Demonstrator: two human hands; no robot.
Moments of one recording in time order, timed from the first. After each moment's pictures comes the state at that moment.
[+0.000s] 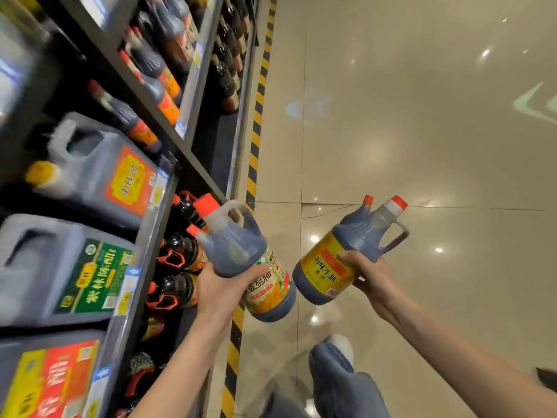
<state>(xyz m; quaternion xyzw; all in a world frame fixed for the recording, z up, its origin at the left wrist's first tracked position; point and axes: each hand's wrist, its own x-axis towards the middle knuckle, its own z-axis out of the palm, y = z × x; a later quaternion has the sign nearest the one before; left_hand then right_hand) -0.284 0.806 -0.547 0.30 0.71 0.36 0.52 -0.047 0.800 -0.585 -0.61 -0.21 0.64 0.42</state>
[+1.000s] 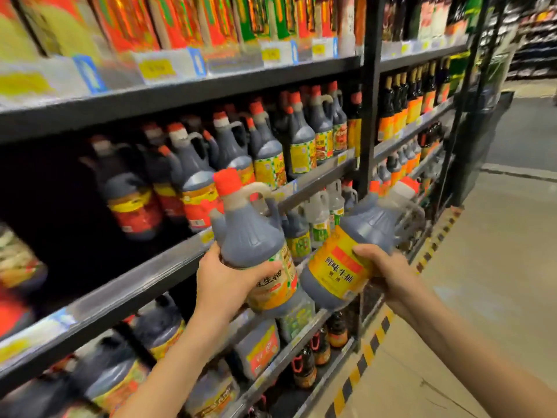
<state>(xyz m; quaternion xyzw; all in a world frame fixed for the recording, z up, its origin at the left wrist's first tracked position) -0.398 0.587 -0.094 0.33 0.70 0.62 0.13 -0.214 0.737 -0.120 -0.32 -0.50 0.70 0.39</state>
